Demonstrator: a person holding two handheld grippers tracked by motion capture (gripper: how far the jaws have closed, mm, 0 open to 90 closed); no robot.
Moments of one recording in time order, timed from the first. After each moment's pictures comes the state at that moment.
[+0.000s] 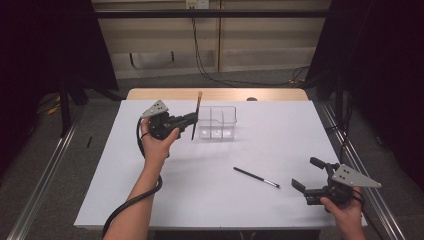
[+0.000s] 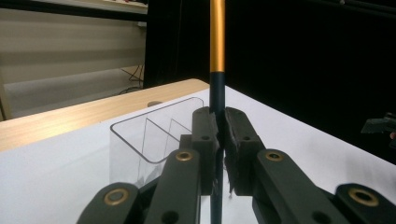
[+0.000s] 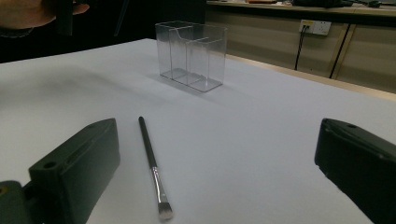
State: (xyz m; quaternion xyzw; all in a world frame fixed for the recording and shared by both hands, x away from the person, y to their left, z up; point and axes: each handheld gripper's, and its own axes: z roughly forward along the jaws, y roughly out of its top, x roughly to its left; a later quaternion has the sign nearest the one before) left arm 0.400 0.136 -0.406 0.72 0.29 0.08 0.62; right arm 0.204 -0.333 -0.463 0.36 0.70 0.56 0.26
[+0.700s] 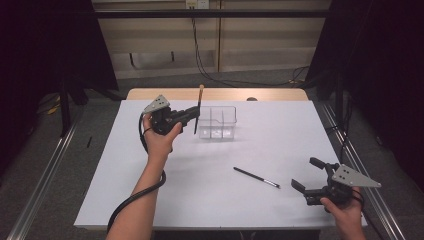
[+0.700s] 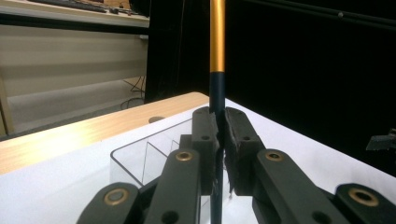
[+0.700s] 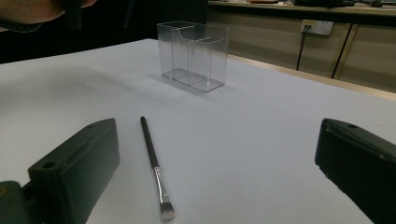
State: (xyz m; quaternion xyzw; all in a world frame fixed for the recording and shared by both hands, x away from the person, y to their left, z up) left arm 0.408 0.129 -0.397 0.71 0.29 0.09 0.64; right arm 0.204 -0.333 -0.464 0.36 0.70 0.56 0.26
